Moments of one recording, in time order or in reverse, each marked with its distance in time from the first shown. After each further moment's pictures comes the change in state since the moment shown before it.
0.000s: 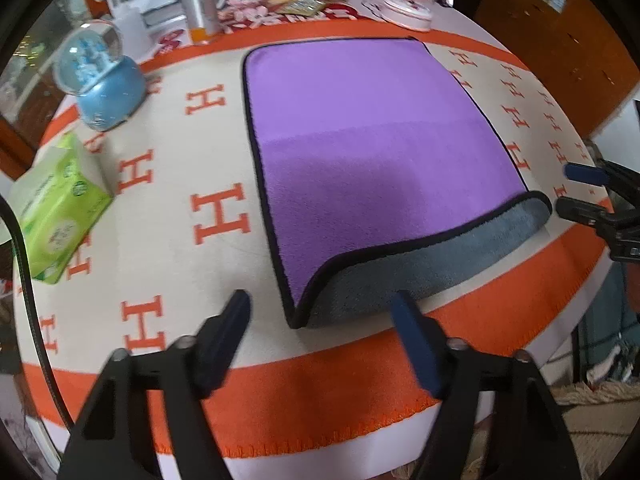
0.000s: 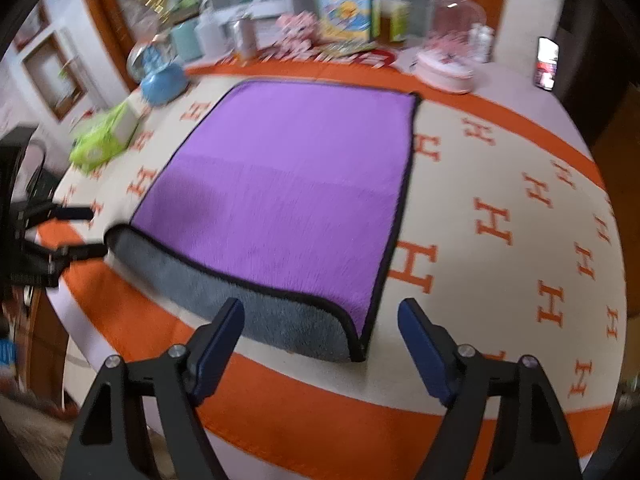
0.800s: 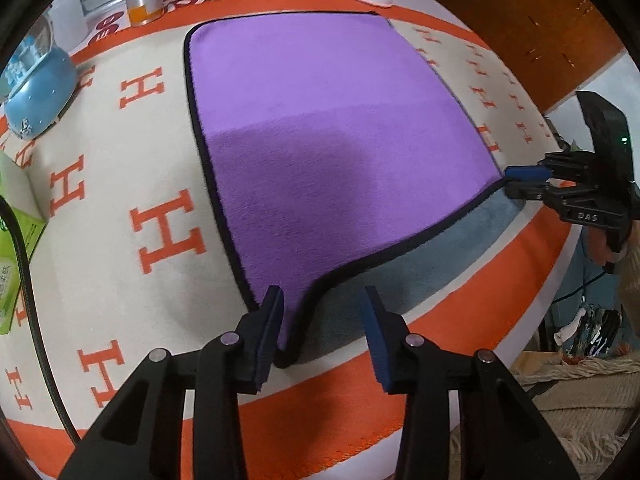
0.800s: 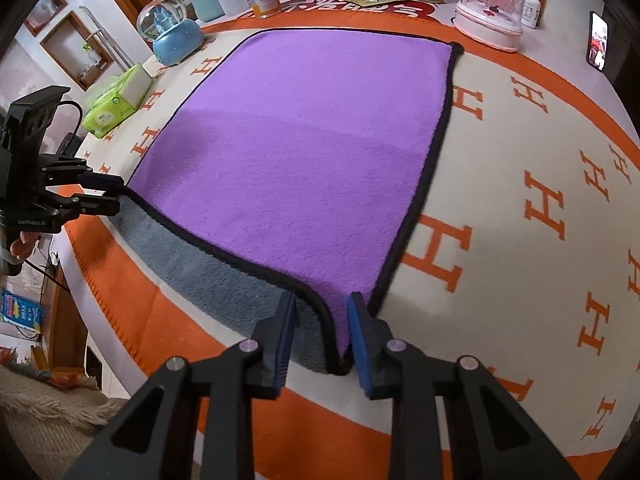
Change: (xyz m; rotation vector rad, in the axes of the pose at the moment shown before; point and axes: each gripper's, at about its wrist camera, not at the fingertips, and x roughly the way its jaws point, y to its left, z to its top) left arm 0.032 0.013 0.019 0.068 0.099 -0.186; right arm 0.043 -0.032 0.003 -0.043 0.137 0.149
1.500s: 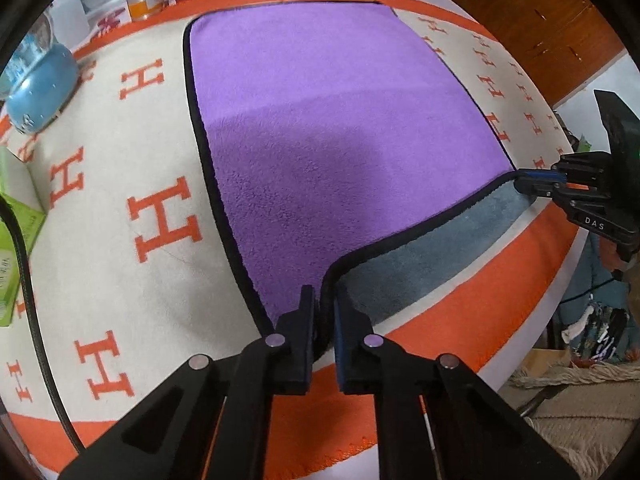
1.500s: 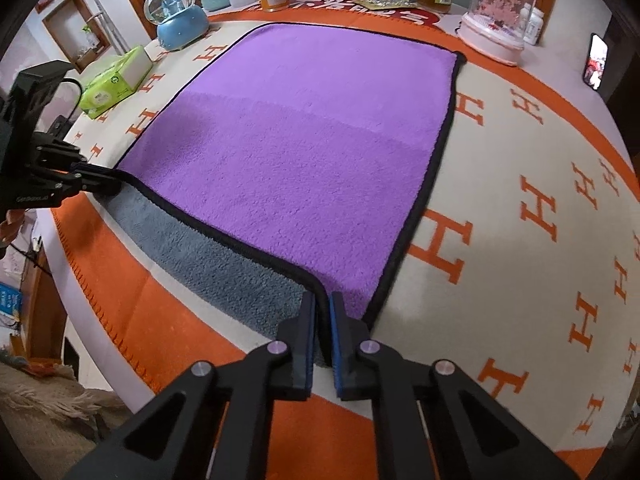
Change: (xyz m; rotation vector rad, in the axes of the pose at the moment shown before) left arm 0.004 -0.015 -0.003 0.012 -0.003 0.049; right arm 0.000 0.019 -0.010 -0.055 -0.016 -0.097
